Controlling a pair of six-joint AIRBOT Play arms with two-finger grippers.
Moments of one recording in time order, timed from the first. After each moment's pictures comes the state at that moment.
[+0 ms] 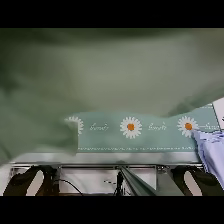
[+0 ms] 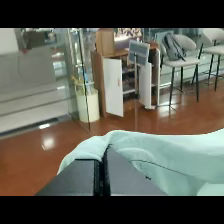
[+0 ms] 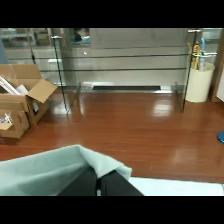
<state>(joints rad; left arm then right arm) 0.20 -0.66 2.02 0.85 -1.31 -1.36 -0.19 -0.64 1.87 -1.23 1.33 1.55</state>
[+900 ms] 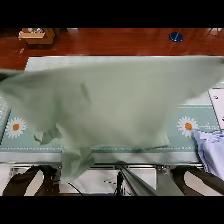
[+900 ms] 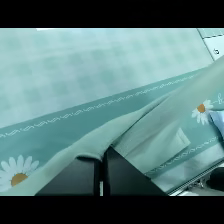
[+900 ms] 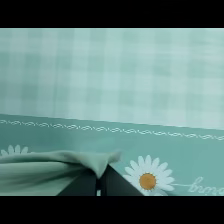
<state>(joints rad) 0.20 -0.77 1.54 0.87 -1.63 -1.45 -0.17 -1.19 1.95 -1.41 1.80 1.48</state>
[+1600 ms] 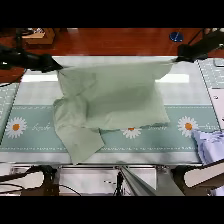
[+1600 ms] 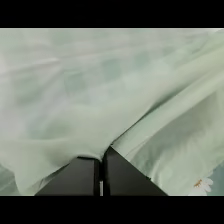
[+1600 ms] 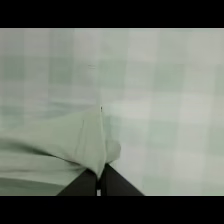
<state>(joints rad) 0.12 -1.43 1.43 0.84 -1.21 -1.14 -0.12 -1.76 1.95 -1.31 1.38 1.47</state>
